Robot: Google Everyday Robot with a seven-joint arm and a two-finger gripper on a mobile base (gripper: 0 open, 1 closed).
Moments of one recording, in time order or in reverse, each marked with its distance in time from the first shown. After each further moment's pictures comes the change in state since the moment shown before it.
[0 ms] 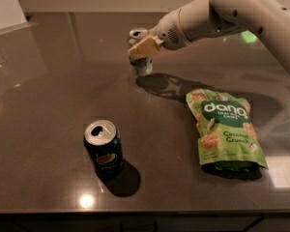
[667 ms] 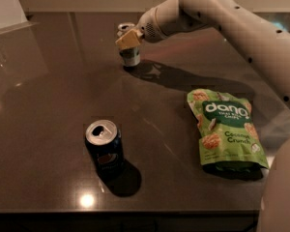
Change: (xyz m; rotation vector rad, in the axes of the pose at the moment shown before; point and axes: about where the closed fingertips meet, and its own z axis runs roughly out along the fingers) arm -0.021 -0.049 0.064 0.098 0.007 0.078
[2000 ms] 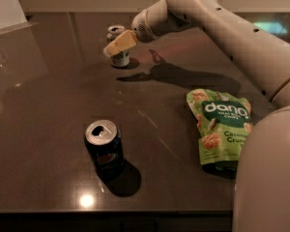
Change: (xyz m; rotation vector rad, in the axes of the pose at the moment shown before) arm 0.001 -0.020 0.028 0.036 0.025 -0.013
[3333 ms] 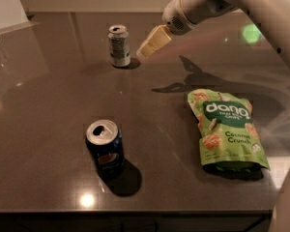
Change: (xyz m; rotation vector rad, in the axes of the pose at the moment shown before) arm 0.027 -0.012 -0.103 0.035 0.128 -0.200
